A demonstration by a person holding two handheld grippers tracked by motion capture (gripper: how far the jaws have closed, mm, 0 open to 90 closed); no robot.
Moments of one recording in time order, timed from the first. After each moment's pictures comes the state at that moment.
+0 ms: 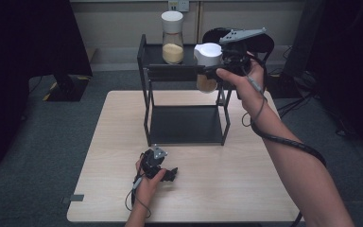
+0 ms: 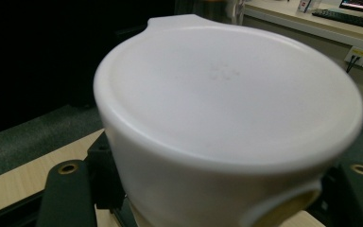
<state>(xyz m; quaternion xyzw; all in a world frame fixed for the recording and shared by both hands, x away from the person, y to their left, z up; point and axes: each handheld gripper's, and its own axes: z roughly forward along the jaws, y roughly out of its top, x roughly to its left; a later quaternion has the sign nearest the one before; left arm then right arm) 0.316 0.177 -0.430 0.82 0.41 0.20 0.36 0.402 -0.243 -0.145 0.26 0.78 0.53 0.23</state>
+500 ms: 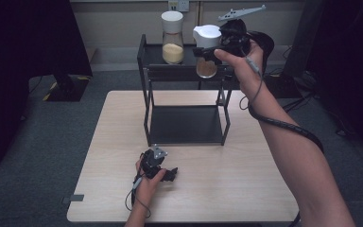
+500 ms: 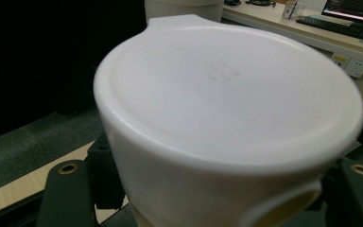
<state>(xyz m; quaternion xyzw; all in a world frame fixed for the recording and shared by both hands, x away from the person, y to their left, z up) 0.316 0.177 -0.430 0.82 0.41 0.20 0.36 0.416 -0.233 -0.111 0.27 0.77 0.52 0.24</state>
